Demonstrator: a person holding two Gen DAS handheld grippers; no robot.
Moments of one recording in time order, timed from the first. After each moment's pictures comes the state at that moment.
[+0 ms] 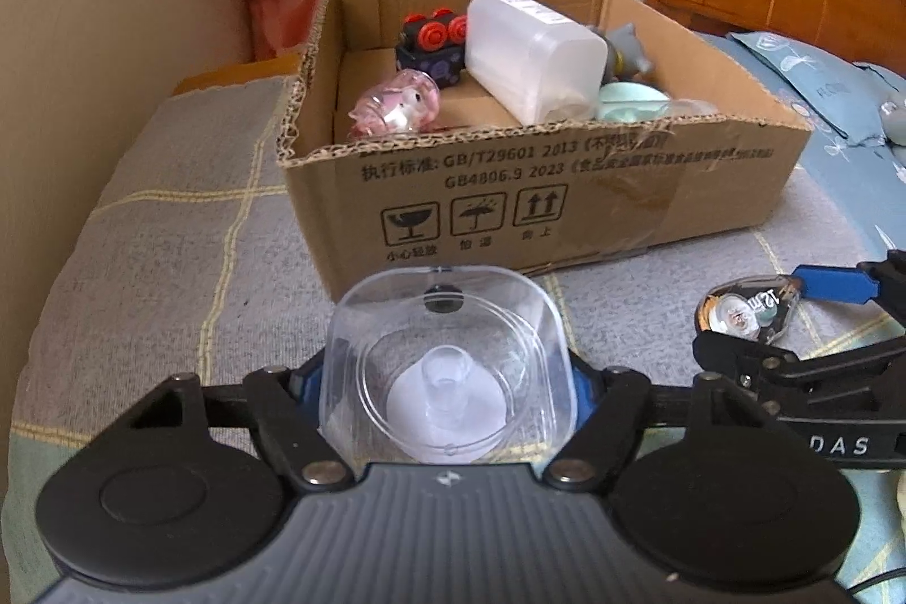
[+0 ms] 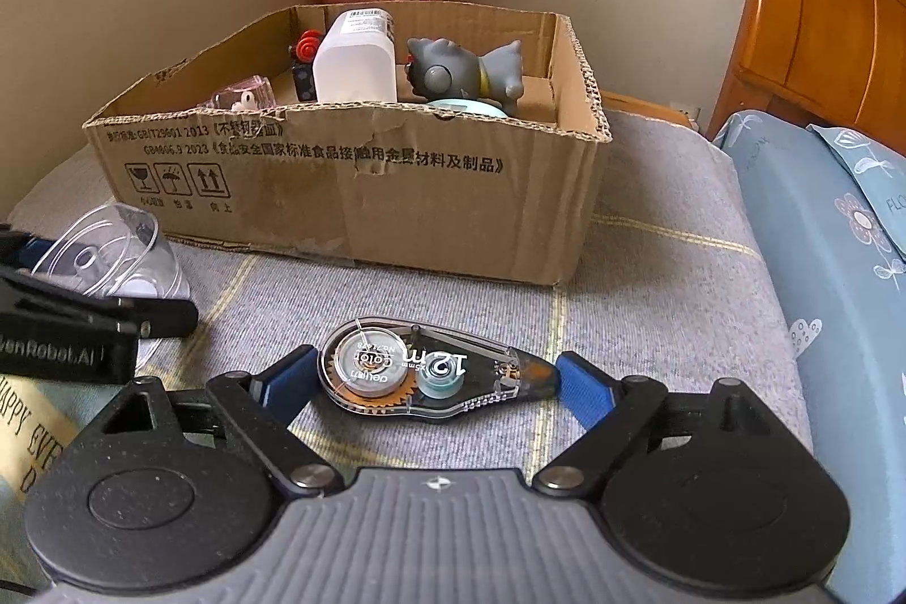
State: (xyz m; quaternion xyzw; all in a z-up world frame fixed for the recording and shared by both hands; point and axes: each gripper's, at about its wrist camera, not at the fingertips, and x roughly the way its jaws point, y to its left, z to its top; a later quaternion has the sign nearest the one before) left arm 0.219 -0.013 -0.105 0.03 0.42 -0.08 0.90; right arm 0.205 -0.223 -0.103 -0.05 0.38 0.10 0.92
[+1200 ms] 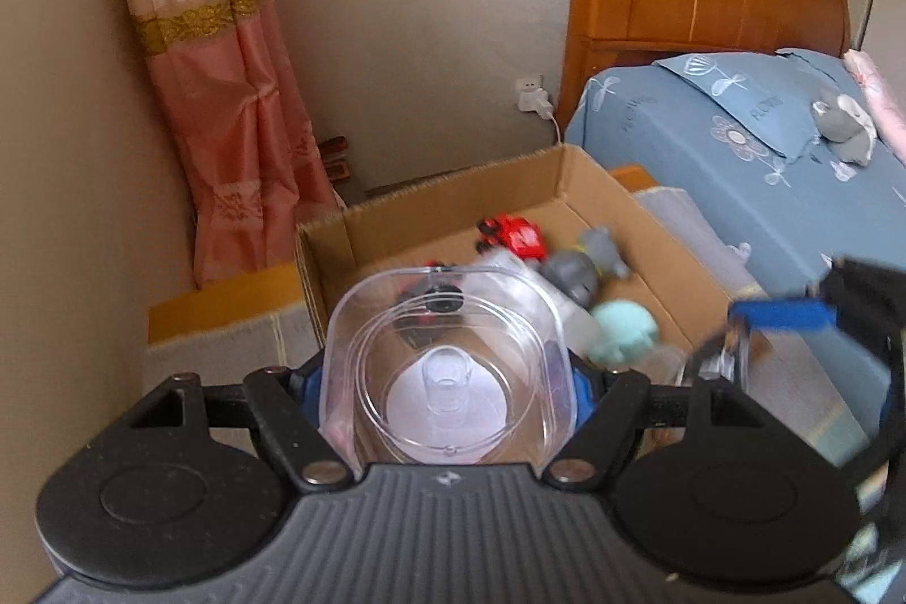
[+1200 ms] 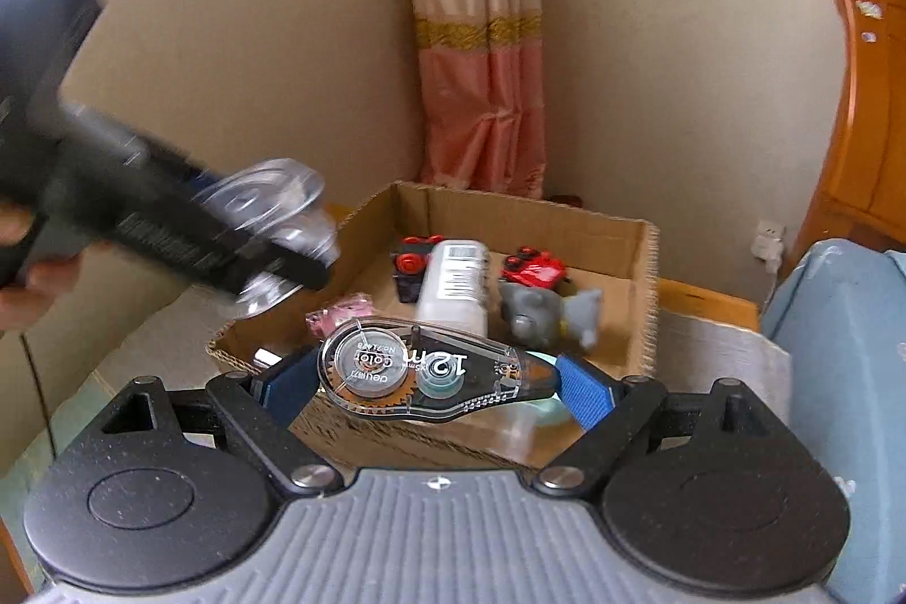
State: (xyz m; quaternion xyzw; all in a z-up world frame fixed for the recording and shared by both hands) left arm 0.337 -0.001 0.016 0.09 0.39 -0.18 0.90; right arm 0.258 -0.204 0.005 -0.04 0.32 0.22 0.92
